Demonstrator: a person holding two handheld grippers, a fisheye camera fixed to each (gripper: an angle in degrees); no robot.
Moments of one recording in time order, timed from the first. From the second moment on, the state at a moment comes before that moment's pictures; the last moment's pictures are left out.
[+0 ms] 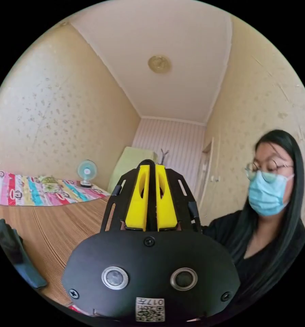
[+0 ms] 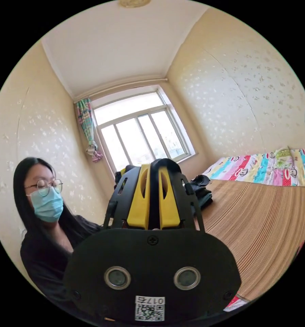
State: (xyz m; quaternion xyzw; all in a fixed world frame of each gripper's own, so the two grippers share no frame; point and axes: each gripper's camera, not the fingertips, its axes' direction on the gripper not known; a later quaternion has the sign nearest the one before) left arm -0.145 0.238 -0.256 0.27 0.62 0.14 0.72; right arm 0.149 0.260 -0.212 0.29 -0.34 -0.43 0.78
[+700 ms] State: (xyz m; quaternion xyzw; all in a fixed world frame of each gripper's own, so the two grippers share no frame) left arm -0.083 0.382 0.098 -0.02 0.59 0.07 0.81; right arm 0.303 0.212 0.064 0.19 -0.28 -0.34 0.88
